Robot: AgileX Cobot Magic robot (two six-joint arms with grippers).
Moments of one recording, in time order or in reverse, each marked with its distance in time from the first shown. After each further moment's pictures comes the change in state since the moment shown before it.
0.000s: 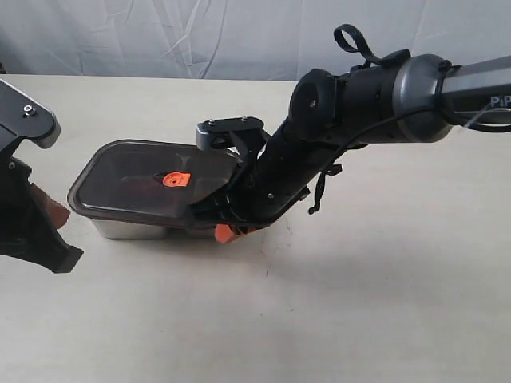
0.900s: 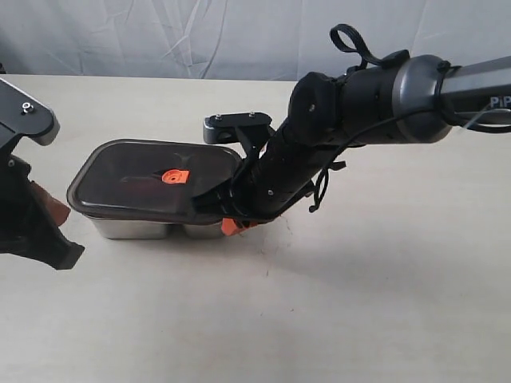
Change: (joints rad) left arm 0.000 0.000 0.000 0.009 -0.008 -0.023; right arm 0.002 0.000 0.001 -0.089 -0.045 0.134
